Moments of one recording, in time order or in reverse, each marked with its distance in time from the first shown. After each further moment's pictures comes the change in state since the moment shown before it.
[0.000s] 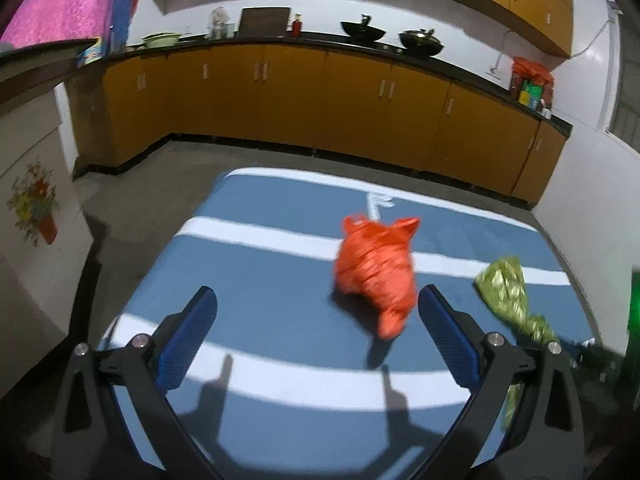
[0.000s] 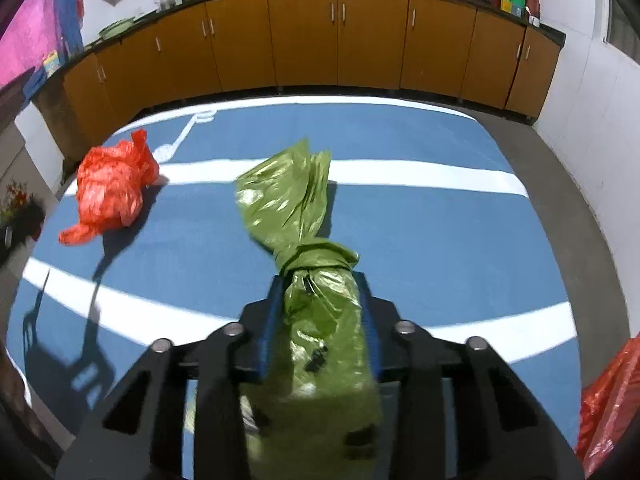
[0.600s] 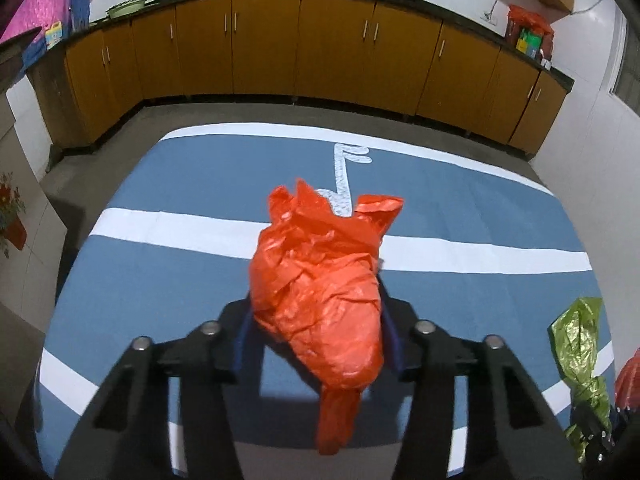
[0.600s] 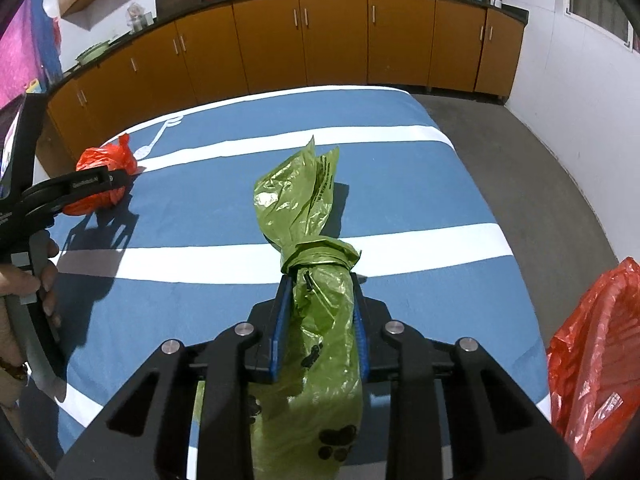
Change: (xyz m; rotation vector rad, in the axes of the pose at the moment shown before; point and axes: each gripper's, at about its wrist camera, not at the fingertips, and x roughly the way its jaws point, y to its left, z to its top) left arm 0.091 -0.039 0.012 0.056 0.207 -0.022; right arm -0.034 -0.042 -0.034 0.110 -0.017 -0.030
